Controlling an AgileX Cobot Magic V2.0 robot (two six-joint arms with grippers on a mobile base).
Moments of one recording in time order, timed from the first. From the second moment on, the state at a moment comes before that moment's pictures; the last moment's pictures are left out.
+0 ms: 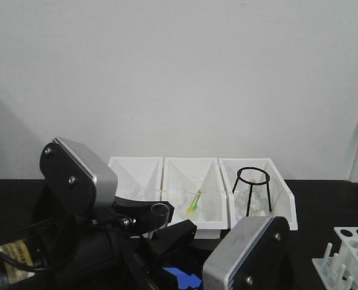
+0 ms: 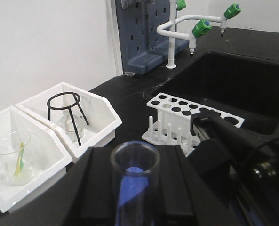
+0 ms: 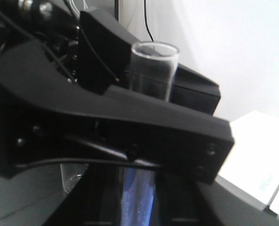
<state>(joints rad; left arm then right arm) -0.89 1.17 -0.93 -0.42 0.06 0.39 0.88 1.19 -0.68 0.02 -0.37 -0.06</state>
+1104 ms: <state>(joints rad) -0.89 1.16 -0.93 -0.43 -0.08 0.43 0.88 1.19 -0.68 0.02 -0.36 -0.06</state>
